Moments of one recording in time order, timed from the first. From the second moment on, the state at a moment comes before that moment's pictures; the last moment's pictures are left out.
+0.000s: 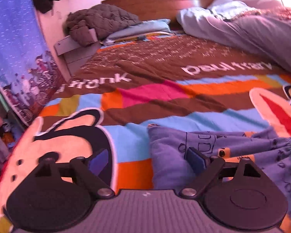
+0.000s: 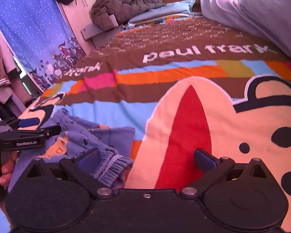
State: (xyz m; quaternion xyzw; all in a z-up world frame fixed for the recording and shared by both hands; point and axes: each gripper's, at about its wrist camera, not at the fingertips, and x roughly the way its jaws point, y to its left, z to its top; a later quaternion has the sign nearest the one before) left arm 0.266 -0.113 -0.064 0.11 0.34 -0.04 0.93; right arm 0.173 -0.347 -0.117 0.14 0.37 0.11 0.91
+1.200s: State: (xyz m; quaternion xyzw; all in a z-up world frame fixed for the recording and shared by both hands) left arm 0.072 -0.052 -0.058 0.03 0.41 -0.03 0.91; right arm -0.024 -0.269 -0.096 0.13 0.35 0.06 0.93
